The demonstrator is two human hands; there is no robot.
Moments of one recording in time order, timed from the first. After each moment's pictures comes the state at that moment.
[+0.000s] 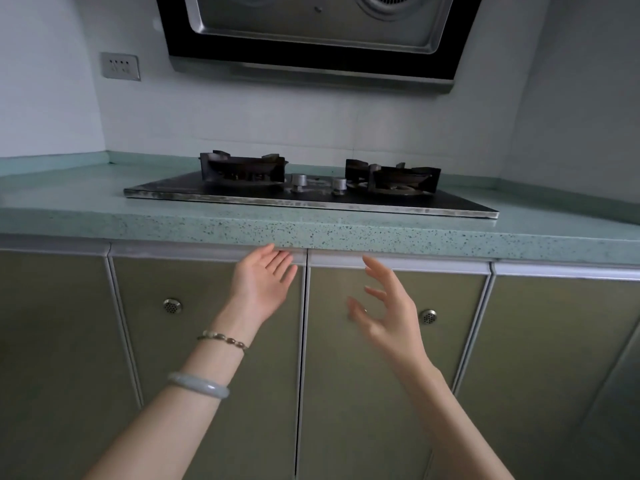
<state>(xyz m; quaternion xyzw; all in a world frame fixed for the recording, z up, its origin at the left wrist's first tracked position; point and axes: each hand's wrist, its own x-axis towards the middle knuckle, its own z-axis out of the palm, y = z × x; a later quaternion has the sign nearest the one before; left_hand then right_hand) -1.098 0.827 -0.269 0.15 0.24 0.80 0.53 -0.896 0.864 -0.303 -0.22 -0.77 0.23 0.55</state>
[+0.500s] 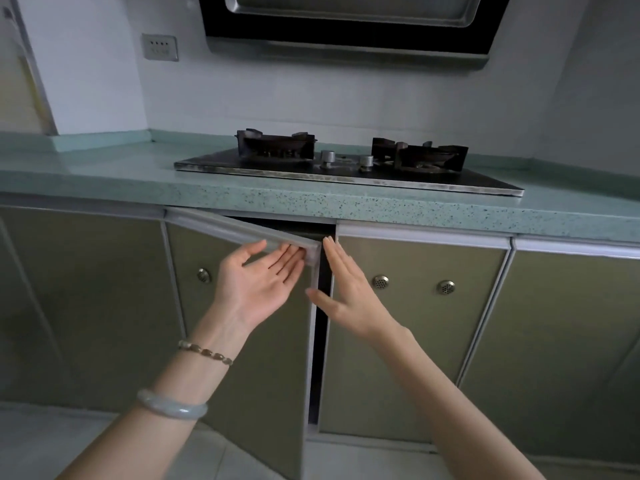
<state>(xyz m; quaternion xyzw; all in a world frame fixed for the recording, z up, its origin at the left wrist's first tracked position) -1.088 0.714 -0.278 0.14 0.18 0.78 0.59 -0.942 0.807 -0.302 -0.20 -0.90 0.19 0.32</state>
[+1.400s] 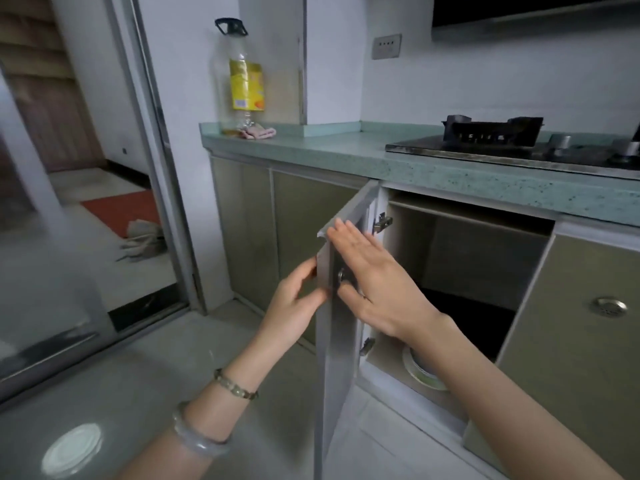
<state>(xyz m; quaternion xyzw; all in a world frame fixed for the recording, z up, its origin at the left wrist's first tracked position) -1.129 0.512 -0.353 0.36 0.66 0.66 0.01 -1.042 0.650 -0.294 0.12 -0.95 0.09 0.25</state>
